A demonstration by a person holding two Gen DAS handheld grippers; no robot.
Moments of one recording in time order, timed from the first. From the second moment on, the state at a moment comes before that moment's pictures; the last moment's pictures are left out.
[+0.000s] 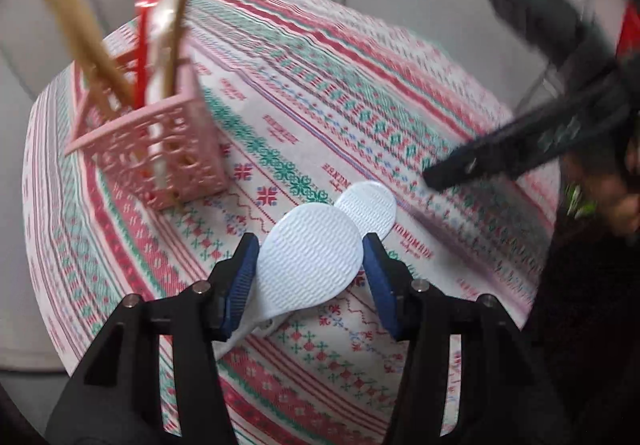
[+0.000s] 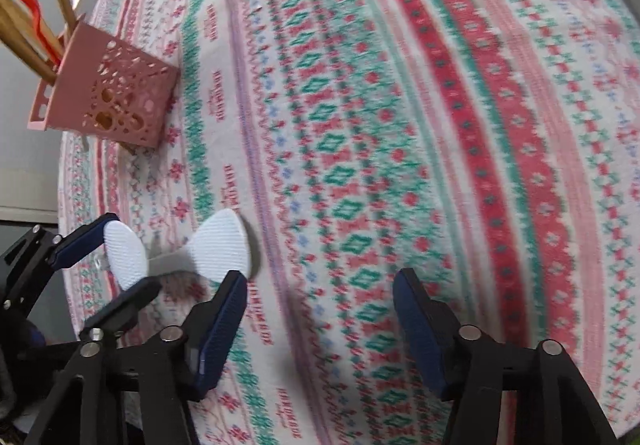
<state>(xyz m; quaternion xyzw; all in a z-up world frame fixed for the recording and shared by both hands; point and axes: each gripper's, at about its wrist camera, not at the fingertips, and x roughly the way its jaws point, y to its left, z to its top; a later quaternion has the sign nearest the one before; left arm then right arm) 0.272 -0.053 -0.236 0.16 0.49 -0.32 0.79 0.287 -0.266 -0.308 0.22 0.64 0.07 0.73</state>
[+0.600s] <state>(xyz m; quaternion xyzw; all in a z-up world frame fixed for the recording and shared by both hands) 0.271 -0.008 -0.203 -0.01 0.49 -0.30 0.82 0.325 -0.205 -0.344 0.24 0.61 0.14 0.74</state>
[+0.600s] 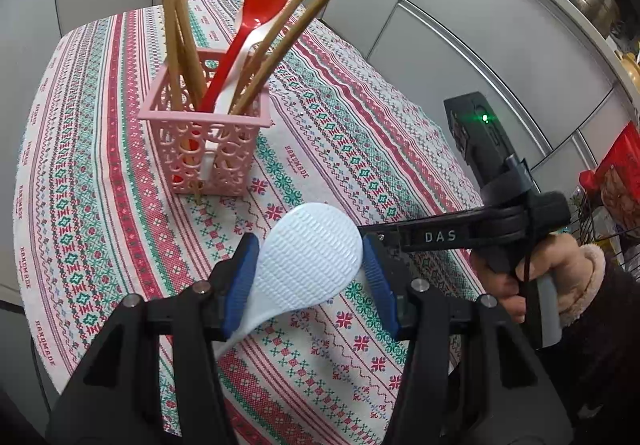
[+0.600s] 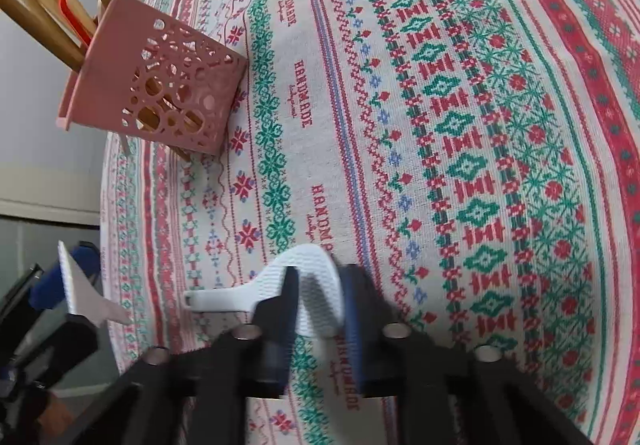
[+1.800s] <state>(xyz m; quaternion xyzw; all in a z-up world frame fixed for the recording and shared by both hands) 0.340 0.067 -0.117 -0.35 0.25 -0.35 0.84 0.291 -0.160 -0.117 -0.01 0.38 0.10 0.92</state>
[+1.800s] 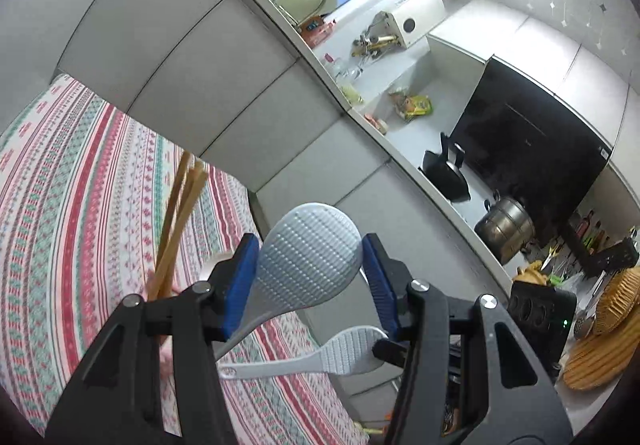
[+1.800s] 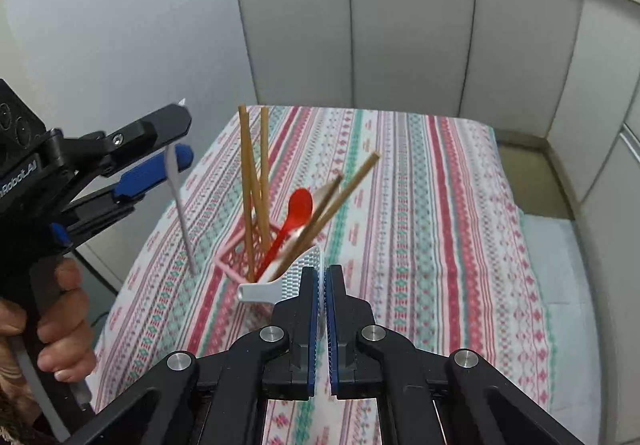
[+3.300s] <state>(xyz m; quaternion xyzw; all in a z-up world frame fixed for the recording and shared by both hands) 0.341 0.109 -0.163 -0.26 0.40 -0.18 0.86 0.334 -0.135 -0.139 -0.02 0.41 0.09 0.91</state>
